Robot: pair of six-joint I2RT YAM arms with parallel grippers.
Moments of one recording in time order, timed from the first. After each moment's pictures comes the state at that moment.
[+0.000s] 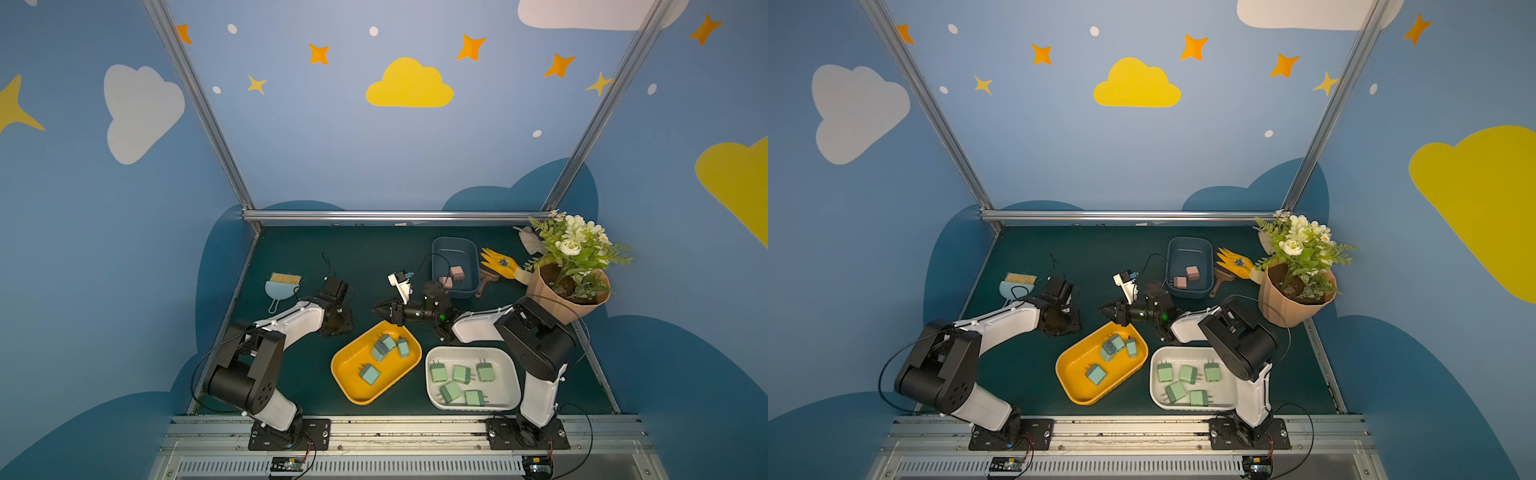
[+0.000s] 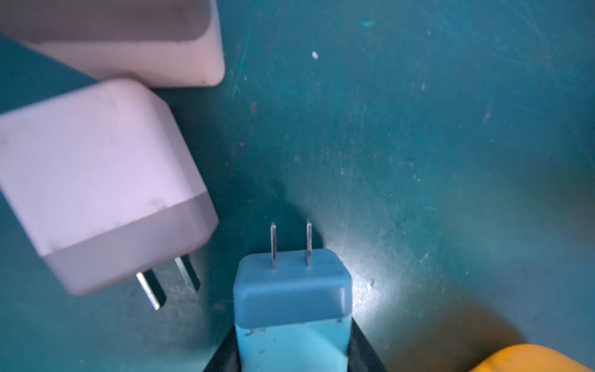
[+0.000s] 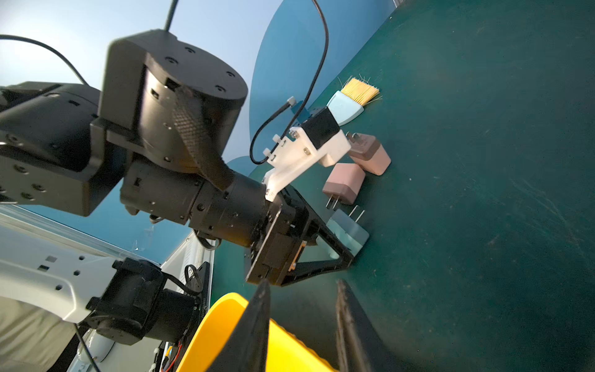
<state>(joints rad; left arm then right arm) -0.32 1.56 0.80 -0.47 0.05 -0.51 0.79 1.87 0.86 0.80 -0.62 0.55</state>
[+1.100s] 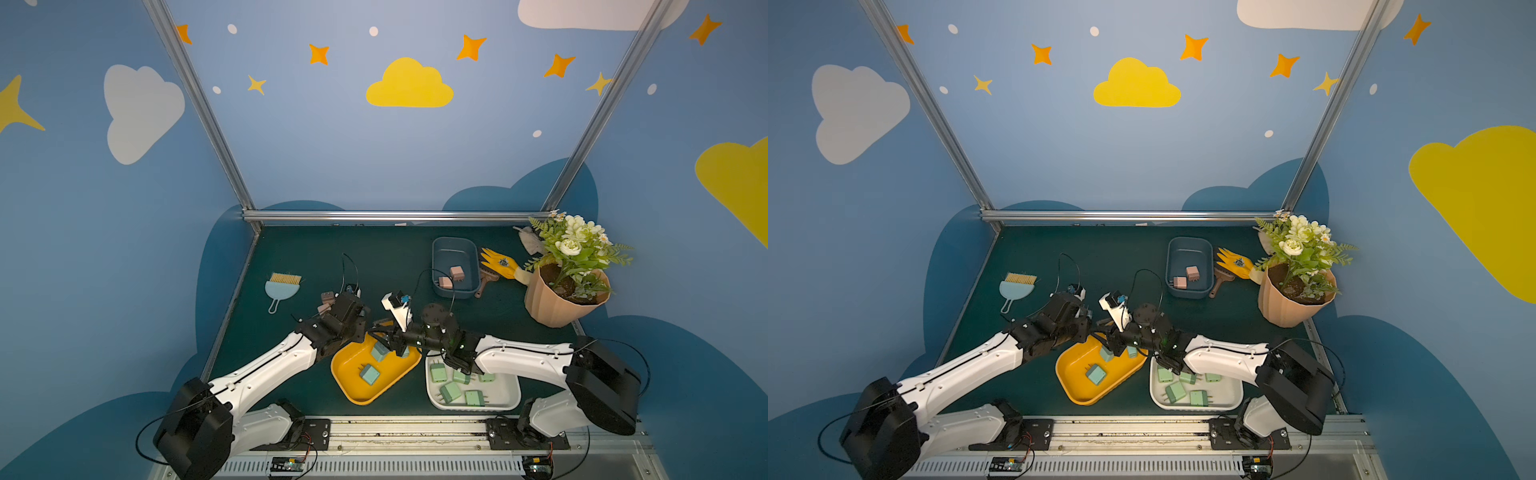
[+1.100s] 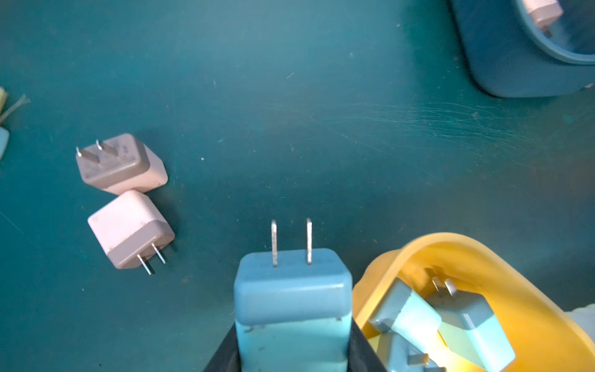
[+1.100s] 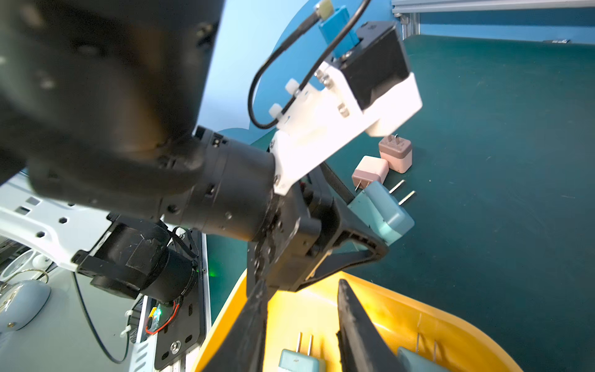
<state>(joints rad) -0.65 1.16 0.69 -0.44 -0.22 -0.38 1.05 1.47 0.73 0.47 -0.26 0.30</state>
